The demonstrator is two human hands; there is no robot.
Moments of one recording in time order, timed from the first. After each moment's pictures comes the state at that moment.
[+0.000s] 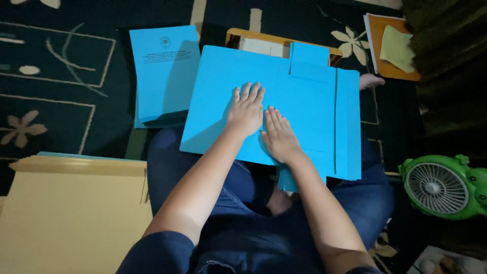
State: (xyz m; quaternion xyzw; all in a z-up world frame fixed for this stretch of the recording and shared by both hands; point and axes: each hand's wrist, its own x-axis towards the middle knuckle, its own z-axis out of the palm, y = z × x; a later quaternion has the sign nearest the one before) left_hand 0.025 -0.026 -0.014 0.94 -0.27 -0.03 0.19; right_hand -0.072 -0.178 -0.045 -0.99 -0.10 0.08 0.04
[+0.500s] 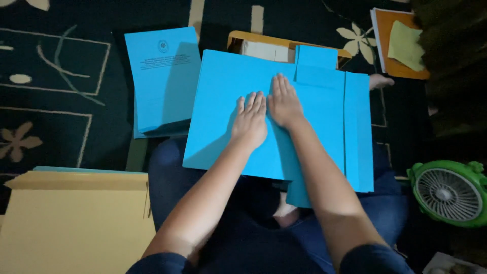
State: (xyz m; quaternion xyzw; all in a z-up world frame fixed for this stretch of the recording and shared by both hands) left_hand 0.039 -0.030 -0.027 0.94 -0.27 -0.08 0.19; right_hand 0.085 -0.212 -0.087 -1.00 -0.04 0.03 0.01
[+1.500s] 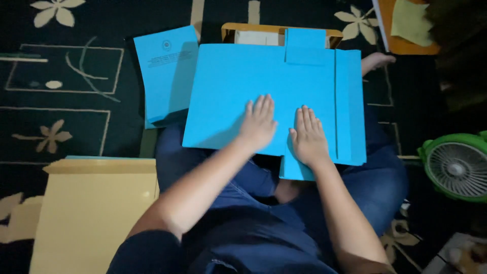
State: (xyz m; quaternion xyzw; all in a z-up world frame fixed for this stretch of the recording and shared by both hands) left_hand -0.043 -0.048 -0.003 0.93 -0.34 -0.05 0.10; right_hand -0.133 -0.233 -0.029 -0.99 0.06 0.10 0.05
